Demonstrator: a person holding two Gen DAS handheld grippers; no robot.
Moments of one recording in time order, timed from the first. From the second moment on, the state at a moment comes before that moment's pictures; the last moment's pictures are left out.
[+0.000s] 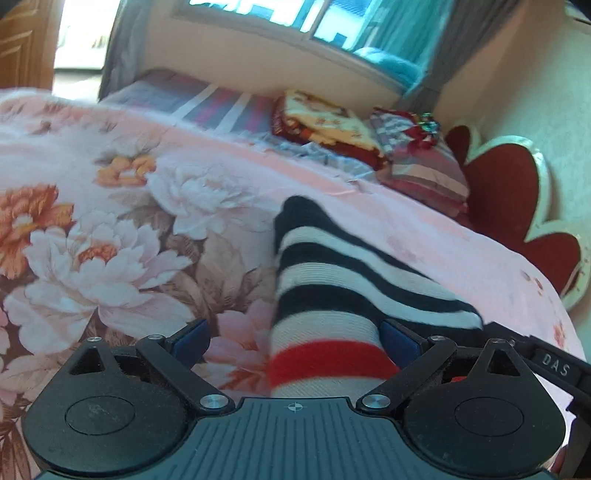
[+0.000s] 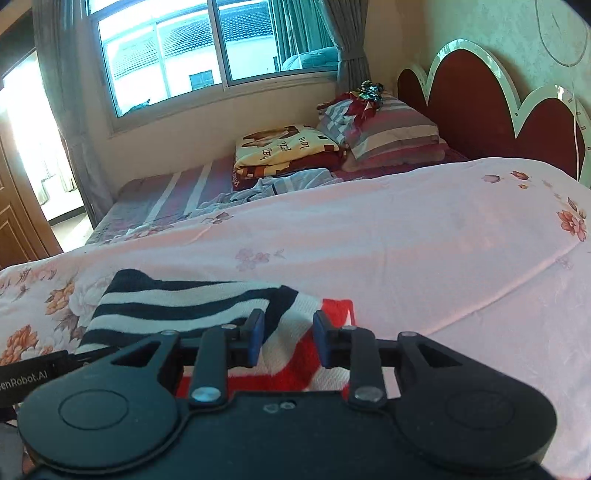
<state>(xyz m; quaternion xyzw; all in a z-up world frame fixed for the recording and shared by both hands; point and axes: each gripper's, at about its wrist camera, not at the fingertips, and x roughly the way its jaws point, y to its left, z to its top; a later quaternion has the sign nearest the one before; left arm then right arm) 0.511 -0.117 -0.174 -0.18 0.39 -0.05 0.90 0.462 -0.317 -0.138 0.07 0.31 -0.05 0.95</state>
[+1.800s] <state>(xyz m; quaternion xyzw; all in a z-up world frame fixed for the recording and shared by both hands) 0.394 -0.122 -0.183 -0.11 0.40 -0.13 0.90 0.333 -0.309 -0.160 0.01 0.33 -0.02 0.94</state>
